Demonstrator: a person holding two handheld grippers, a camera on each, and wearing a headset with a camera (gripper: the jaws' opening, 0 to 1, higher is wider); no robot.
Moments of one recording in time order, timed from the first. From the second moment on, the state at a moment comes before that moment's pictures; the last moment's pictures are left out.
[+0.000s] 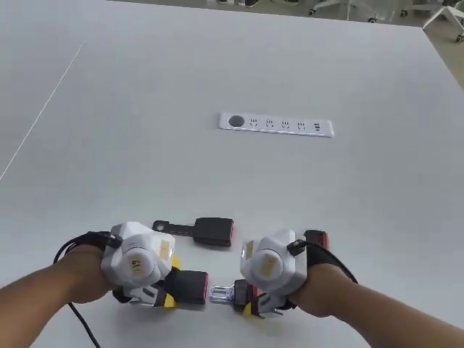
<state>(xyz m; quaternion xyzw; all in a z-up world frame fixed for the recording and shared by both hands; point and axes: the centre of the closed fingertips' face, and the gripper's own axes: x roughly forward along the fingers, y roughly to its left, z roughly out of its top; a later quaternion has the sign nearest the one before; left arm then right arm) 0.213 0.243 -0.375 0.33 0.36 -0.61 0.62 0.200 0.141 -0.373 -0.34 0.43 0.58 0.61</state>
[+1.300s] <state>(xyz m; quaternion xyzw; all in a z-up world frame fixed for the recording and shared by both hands) 0.211 0.242 -0.375 0.36 0.36 -0.62 0.60 0.201 0.184 -0.371 -0.29 0.42 0.58 0.63</state>
